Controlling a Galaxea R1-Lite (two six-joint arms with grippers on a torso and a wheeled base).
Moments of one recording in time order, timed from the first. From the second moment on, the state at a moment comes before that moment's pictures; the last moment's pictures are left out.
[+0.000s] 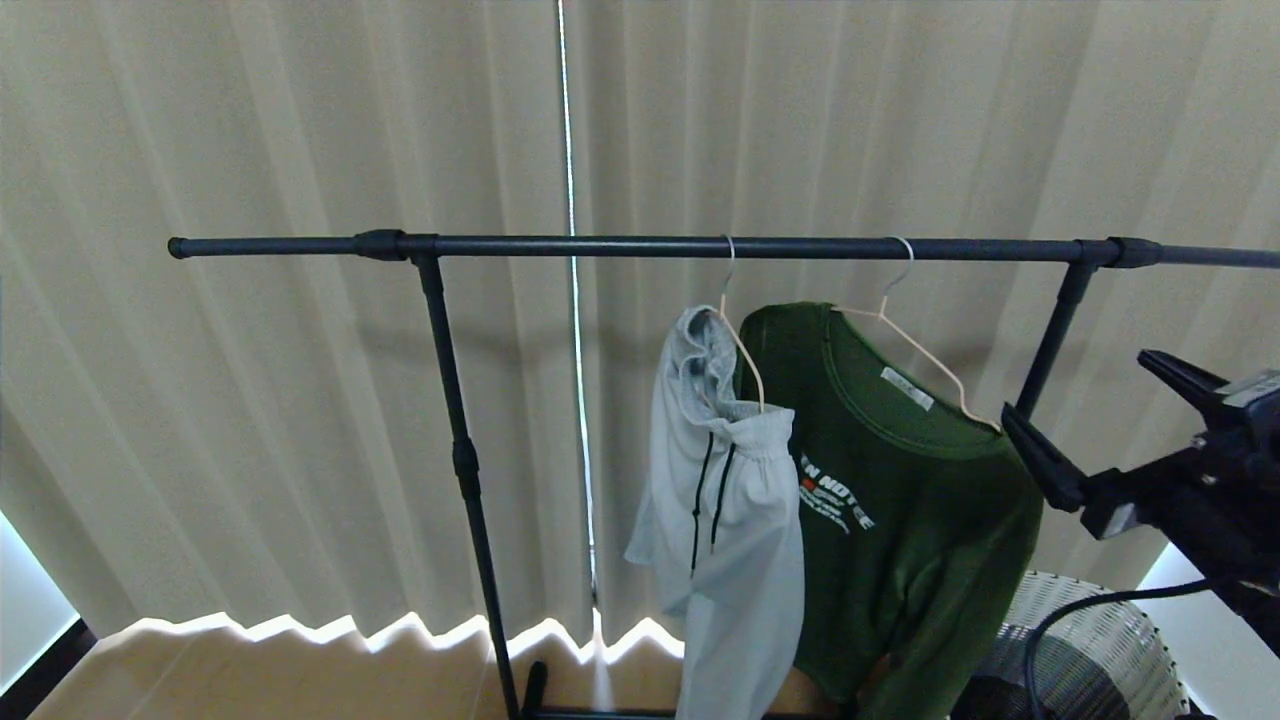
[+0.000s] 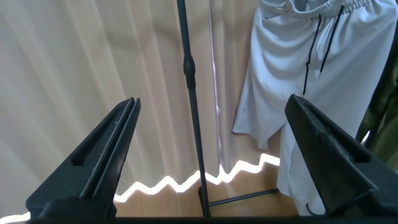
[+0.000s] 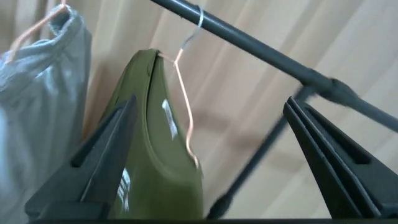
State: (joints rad) left arm 0.00 0.00 0.00 -0.05 -0.18 0.11; right arm 0.21 1.49 -0.10 -1.56 -0.07 -0.41
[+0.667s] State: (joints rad) left arm 0.00 0.00 0.00 -0.05 -0.18 0.11; right arm 0.20 0.73 -0.01 -0.67 -0.13 -0.35
